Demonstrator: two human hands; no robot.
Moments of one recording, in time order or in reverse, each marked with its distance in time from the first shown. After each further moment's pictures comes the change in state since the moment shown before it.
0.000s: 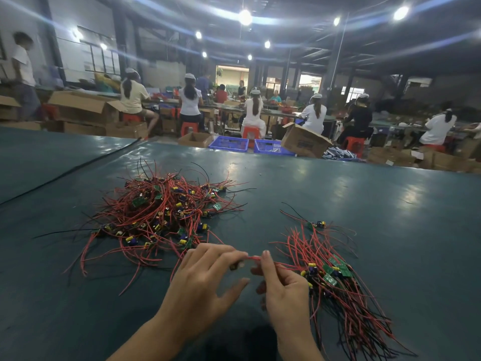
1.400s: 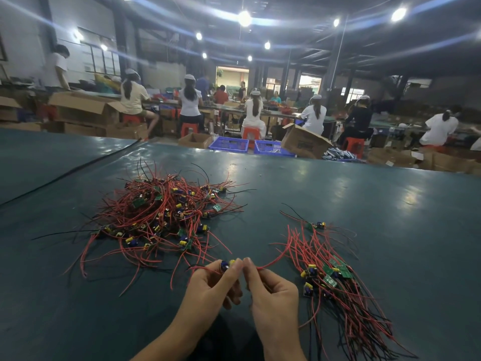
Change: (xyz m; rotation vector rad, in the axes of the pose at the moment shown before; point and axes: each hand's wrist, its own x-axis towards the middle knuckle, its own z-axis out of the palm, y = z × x) left_hand 0.002 0.018 0.020 -1.053 -0.060 -0.868; right_hand -0.011 0.010 0.012 0.090 -0.145 -0.026
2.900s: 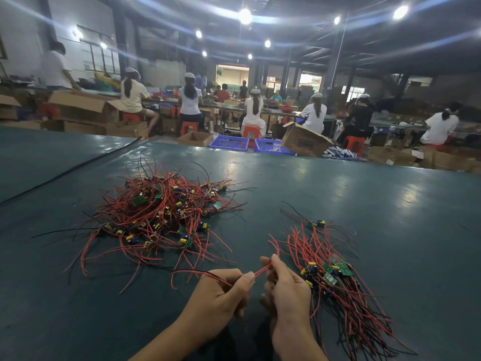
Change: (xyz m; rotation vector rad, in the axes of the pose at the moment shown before) left_hand -0.002 -0.004 0.000 0.248 -0.215 0.189; right_hand 0.015 -0.011 -0.012 0.146 0.289 0.341
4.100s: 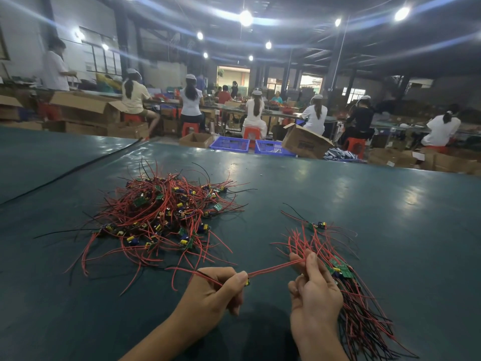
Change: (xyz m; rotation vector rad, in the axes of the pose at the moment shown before) left_hand -0.001 0.001 -0.012 -0.075 -0.005 0.056; right_hand 0.016 -0.017 -0.021 0.332 0.142 -0.141
